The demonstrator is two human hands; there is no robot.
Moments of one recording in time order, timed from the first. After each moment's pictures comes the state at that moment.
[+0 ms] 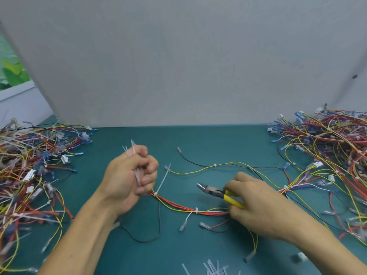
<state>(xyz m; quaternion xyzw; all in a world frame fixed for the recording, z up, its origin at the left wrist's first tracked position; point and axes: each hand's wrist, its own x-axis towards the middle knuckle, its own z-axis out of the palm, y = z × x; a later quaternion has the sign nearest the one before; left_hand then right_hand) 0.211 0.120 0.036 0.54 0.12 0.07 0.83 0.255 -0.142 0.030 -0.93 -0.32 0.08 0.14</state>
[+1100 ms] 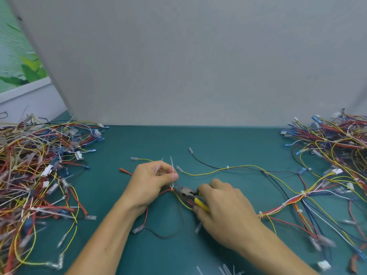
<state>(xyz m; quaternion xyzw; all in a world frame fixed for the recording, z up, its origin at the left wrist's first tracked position) 0.221 0.128 -0.004 0.75 0.14 0.11 0.64 0.227 -0.062 0.016 -0.94 -0.33 0.00 0.09</state>
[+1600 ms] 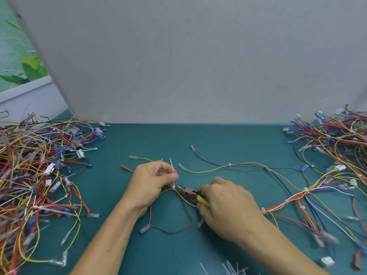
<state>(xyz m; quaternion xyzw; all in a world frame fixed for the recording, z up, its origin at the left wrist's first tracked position) 0.217 0.131 -0.012 0.73 0.15 0.12 0.65 0.229 -0.057 0.020 -0.95 -0.31 0.02 0.08</state>
